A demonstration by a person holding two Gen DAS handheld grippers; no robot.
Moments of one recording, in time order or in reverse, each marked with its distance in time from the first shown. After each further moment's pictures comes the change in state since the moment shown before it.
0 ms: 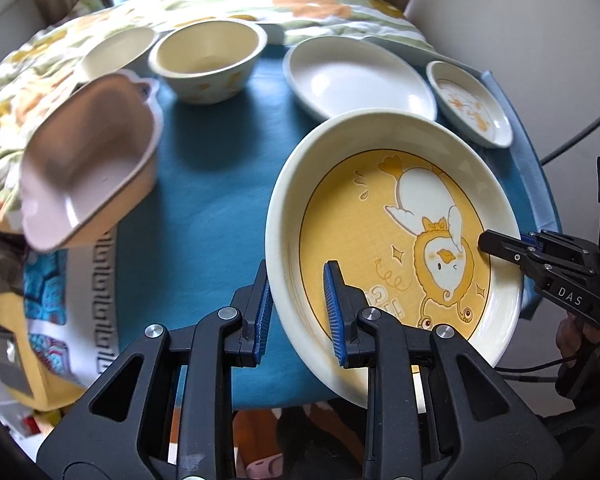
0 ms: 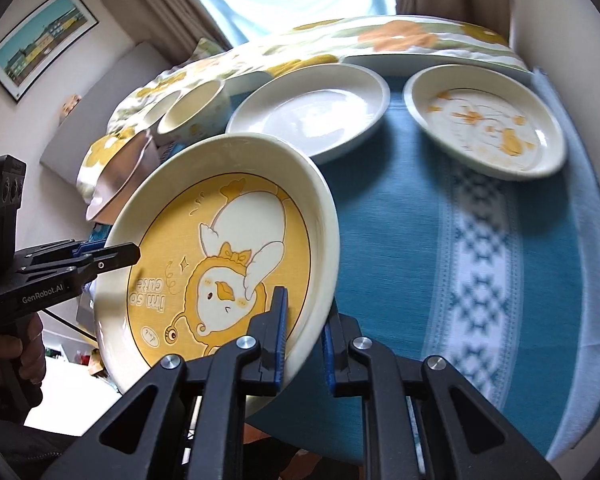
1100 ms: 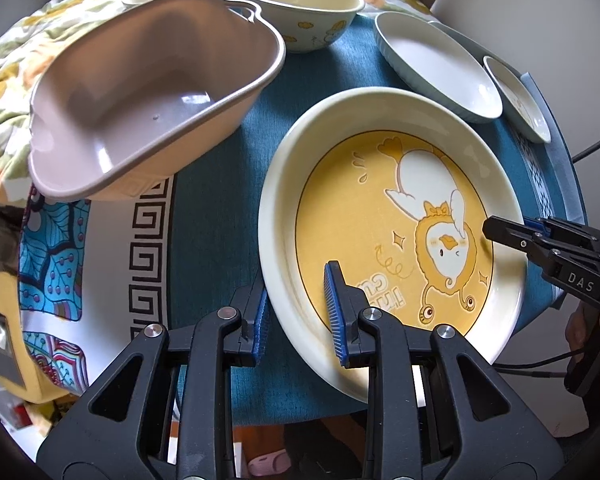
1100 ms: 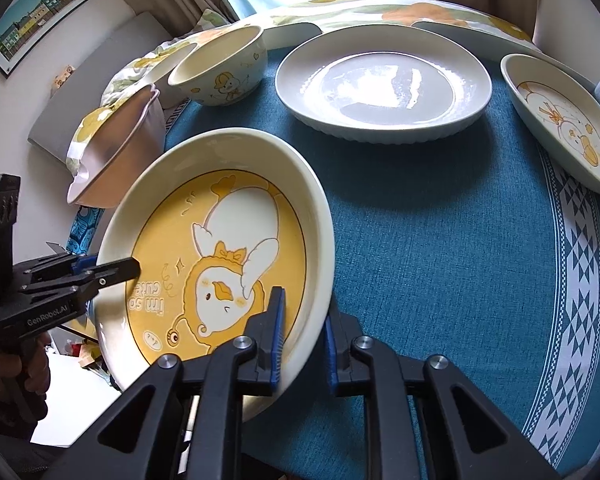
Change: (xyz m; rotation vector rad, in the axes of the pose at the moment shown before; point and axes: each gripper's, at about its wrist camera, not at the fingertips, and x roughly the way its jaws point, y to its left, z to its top) left arm 0.033 0.080 -0.024 -0.046 0.027 -0.009; right arm 0.066 0.058 0.008 -0.023 0.062 -0.029
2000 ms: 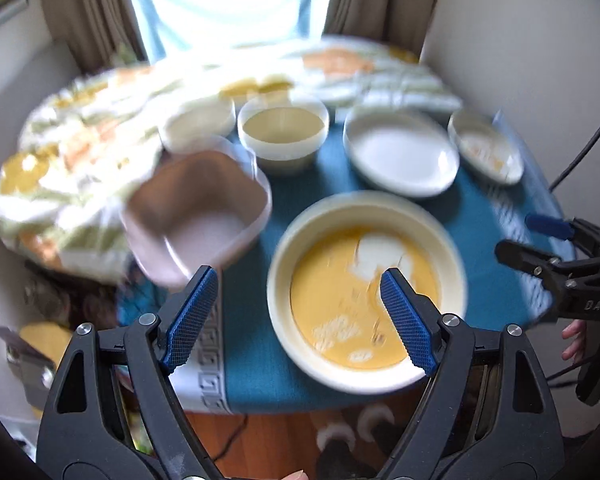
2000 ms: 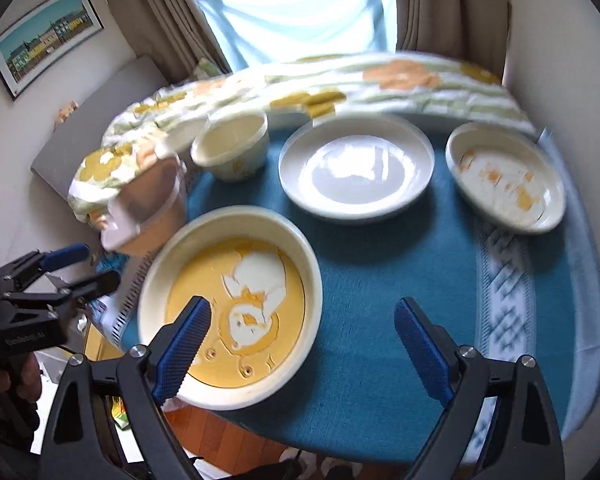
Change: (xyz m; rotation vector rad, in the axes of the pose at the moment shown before) left arm -0.135 -0.059 0.017 0.122 -0.319 0.135; right arm -0.100 0.018 0.006 0.006 -0.215 -0.073
